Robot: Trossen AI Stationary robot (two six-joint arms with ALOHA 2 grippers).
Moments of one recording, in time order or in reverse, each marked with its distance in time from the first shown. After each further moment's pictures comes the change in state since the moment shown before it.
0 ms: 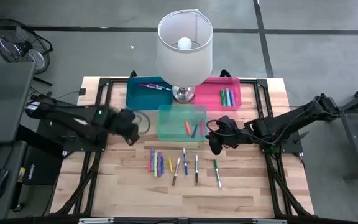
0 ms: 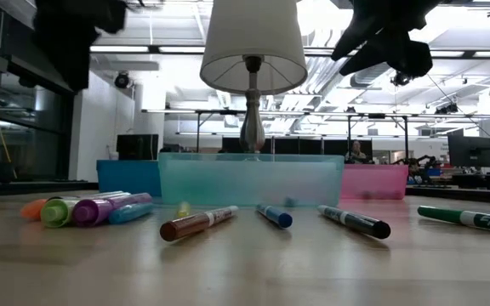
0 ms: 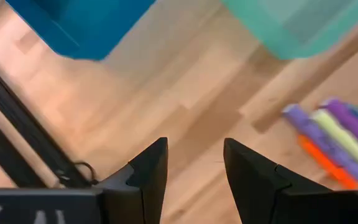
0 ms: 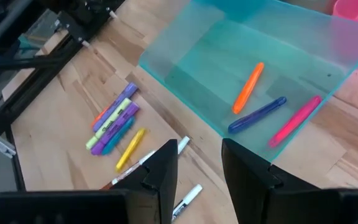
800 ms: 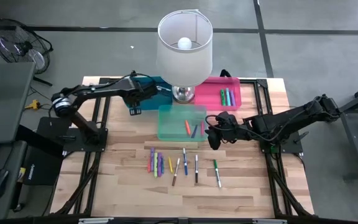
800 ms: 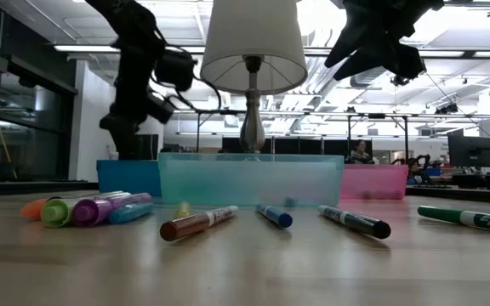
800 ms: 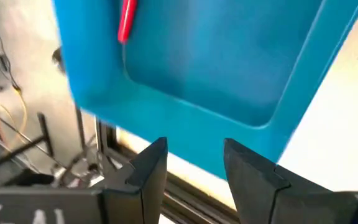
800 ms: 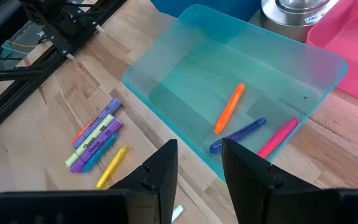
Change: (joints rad) left arm 0.704 0.384 0.001 0.294 -0.193 1.274; right arm -0.068 -0.004 0.000 0.003 0.015 -0.083
